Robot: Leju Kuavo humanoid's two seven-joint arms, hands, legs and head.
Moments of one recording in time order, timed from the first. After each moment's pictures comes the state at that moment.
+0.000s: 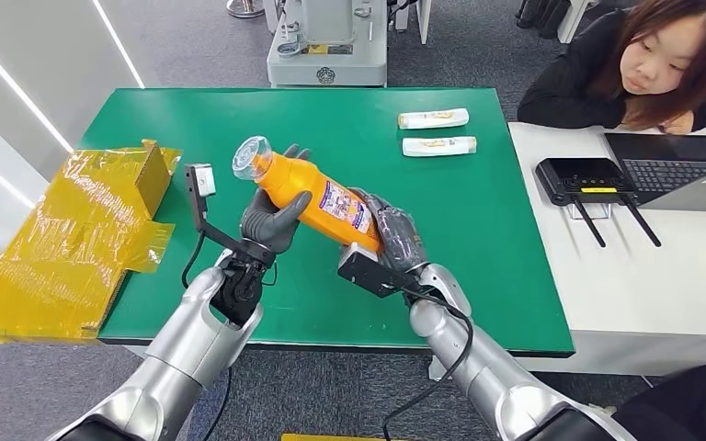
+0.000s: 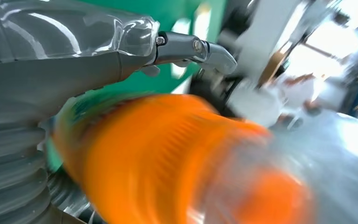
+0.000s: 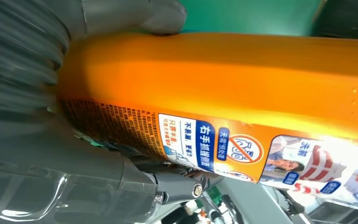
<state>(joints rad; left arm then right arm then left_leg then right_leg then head) -0.60 -0.15 -0.48 -0.96 0.61 -0.24 -0.27 -0.68 0.16 0.60 -0.63 0.40 -0.41 -0.52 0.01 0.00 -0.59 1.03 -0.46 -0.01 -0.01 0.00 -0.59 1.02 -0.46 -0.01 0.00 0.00</state>
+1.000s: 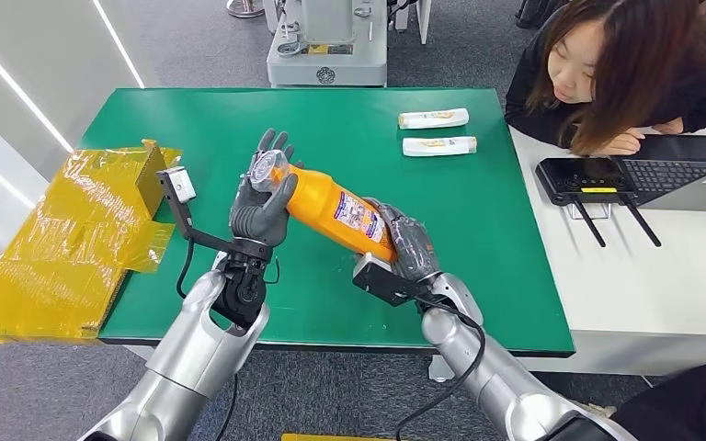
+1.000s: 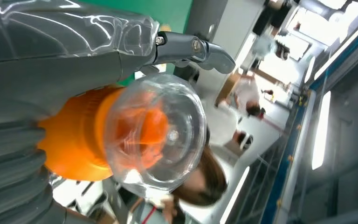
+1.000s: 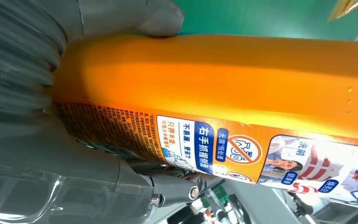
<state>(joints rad) -0.55 -0.18 -0.46 -1.11 0.61 -0.13 -0.33 -0.65 0.12 0.59 -0.63 0.39 -0.43 -0.55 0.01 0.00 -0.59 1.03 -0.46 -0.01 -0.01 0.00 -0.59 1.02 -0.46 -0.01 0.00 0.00</state>
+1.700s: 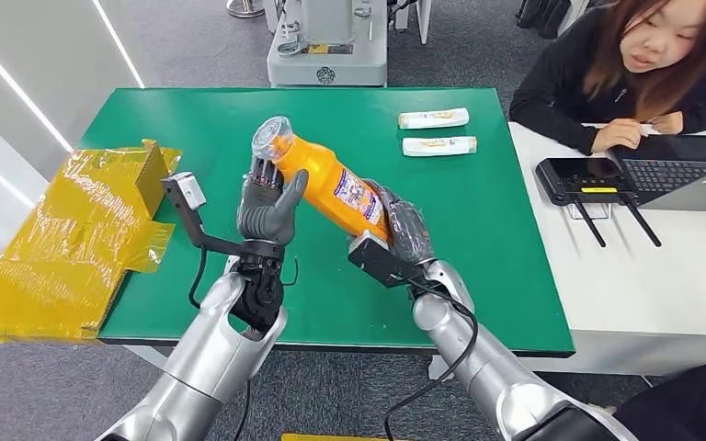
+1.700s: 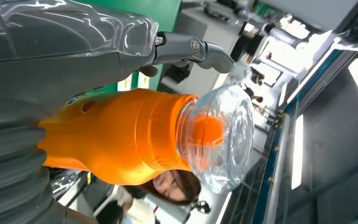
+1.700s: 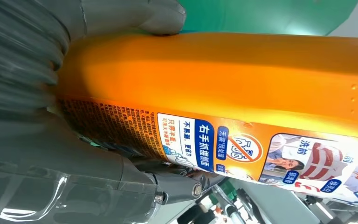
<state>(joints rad) -0.54 -0.24 -0.49 -1.11 0.52 0.02 -0.45 -0.69 0.17 0.55 -0.62 0.36 -0.42 -0.52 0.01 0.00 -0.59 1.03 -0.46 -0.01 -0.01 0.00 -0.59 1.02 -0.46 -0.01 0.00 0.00</state>
